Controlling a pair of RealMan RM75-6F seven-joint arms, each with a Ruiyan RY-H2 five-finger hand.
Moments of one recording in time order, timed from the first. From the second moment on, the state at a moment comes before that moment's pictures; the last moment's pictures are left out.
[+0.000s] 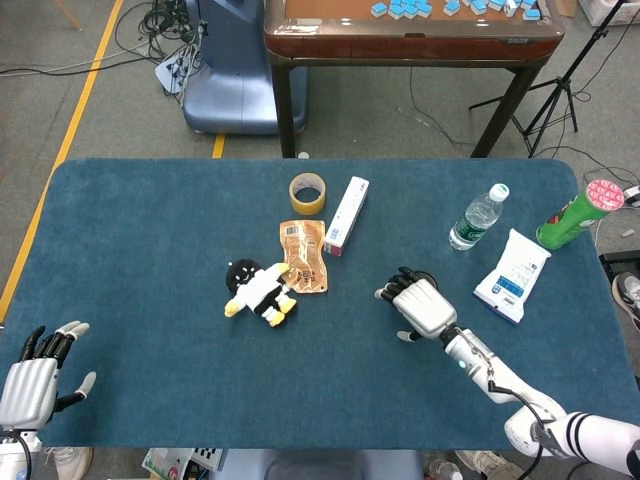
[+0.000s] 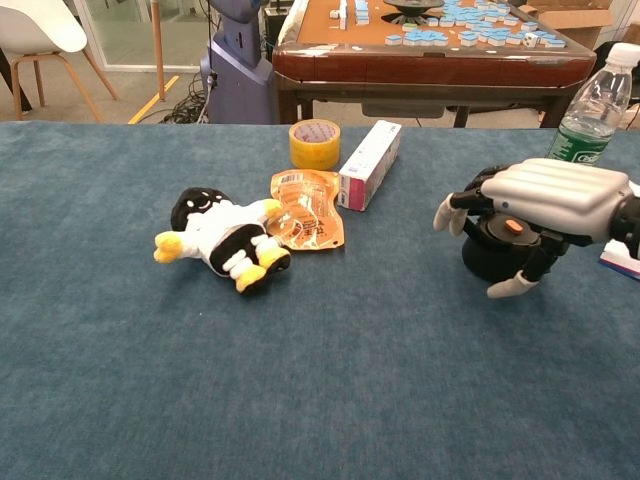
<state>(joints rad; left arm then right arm) -0.03 -1.26 -0.02 -1.54 1.50 1.53 0.02 0.64 -1.42 0.03 -1.39 -1.50 0.97 -0.21</state>
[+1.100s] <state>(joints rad) -0.05 -1.26 -0.03 -1.56 1.51 1.51 0.05 0.53 -1.26 0.03 -1.43 -1.49 1.11 -0.18</state>
